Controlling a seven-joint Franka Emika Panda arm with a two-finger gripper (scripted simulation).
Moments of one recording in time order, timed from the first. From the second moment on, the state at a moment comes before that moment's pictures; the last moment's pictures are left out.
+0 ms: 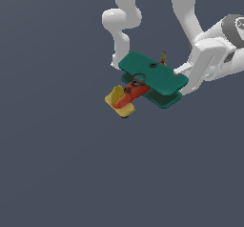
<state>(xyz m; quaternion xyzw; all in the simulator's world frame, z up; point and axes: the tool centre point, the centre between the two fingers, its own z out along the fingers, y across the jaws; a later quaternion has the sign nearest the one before) -0.011 0.169 0.349 0.74 0.14 0.07 0.66</state>
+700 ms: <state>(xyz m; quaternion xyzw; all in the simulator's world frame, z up) -0.039 0.207 0.411 0.73 0.13 0.07 0.66</state>
